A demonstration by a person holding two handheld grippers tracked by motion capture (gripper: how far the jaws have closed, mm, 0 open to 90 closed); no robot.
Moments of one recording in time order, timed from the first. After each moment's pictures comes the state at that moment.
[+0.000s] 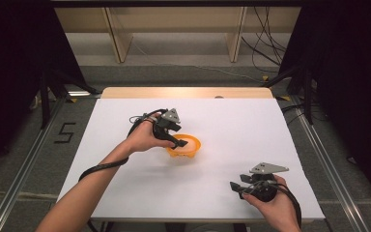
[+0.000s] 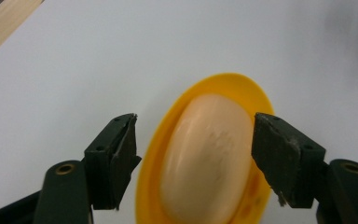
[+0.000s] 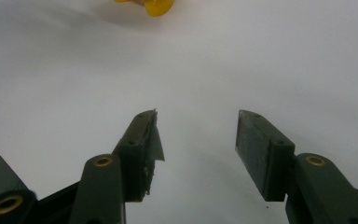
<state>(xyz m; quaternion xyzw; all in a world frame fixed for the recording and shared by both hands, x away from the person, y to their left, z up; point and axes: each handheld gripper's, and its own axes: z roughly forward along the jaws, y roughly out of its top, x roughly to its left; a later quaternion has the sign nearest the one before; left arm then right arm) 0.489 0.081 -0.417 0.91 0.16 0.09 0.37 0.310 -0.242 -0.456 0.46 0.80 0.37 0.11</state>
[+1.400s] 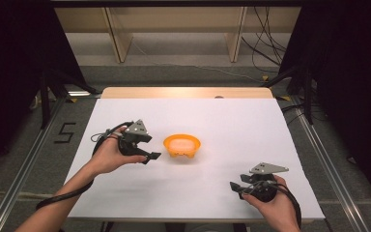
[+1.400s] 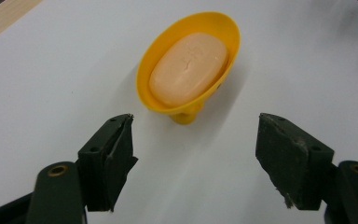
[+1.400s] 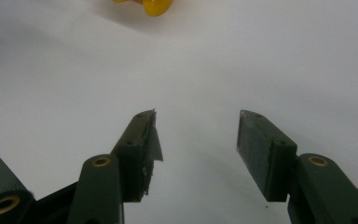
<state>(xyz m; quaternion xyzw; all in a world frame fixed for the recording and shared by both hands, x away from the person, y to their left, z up) 0.416 0.165 -0.405 0.89 0.24 0.11 0.37 0.310 -0.242 -0.457 0.45 0.80 0.37 0.12</state>
